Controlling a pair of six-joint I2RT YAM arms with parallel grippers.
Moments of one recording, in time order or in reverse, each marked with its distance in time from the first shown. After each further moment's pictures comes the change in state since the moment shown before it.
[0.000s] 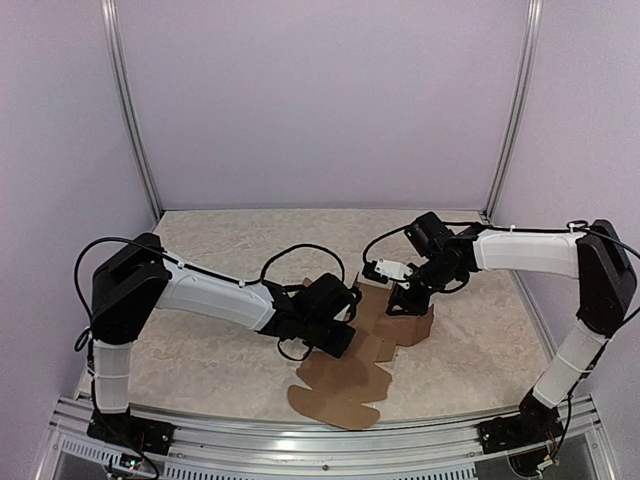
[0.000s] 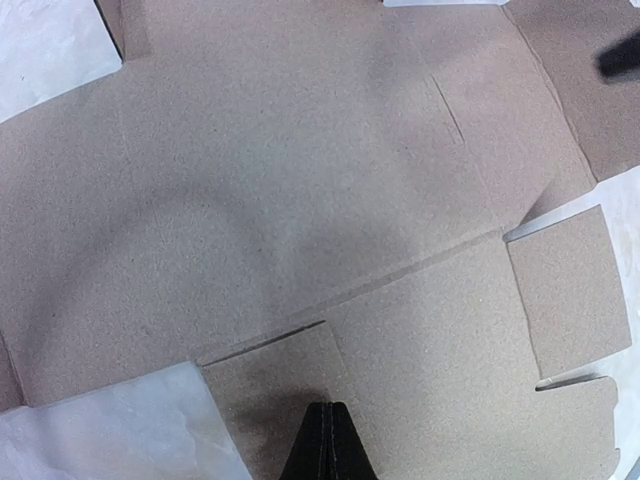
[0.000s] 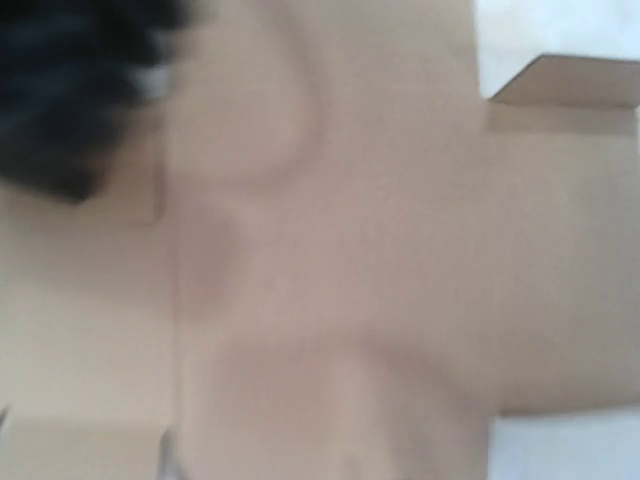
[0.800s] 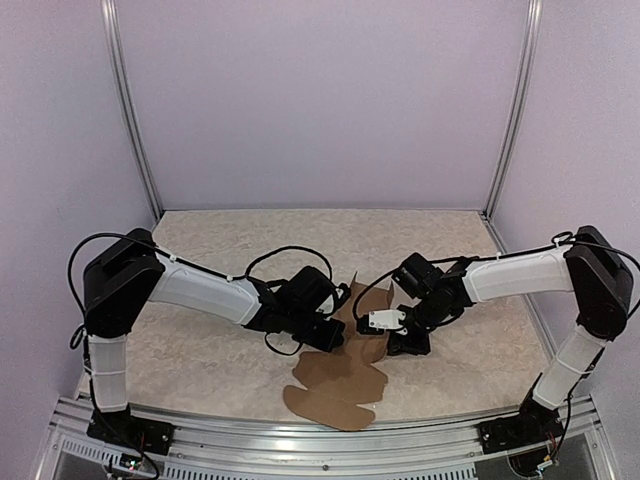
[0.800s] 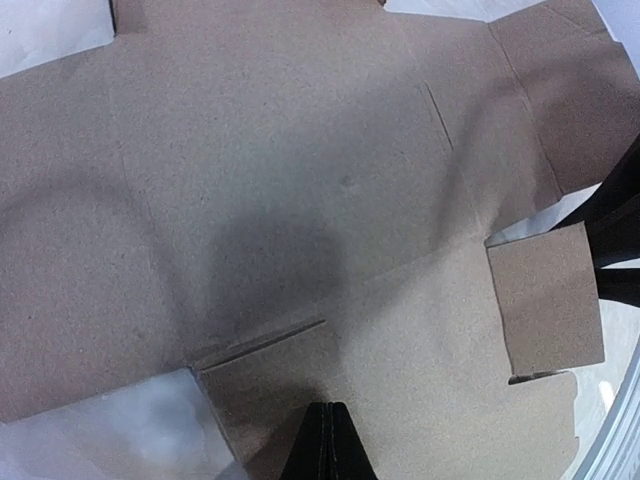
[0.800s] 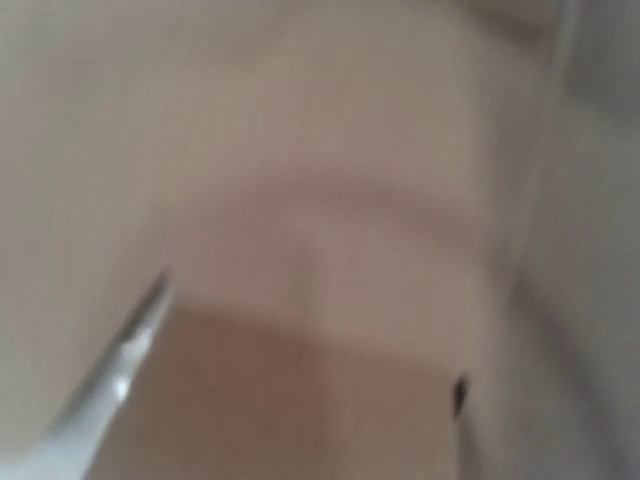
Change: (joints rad) left arm 0.072 -0.042 -0.100 0.107 0.197 -0.045; right arm 0.139 -0.045 -0.224 0.055 0.026 -0.154
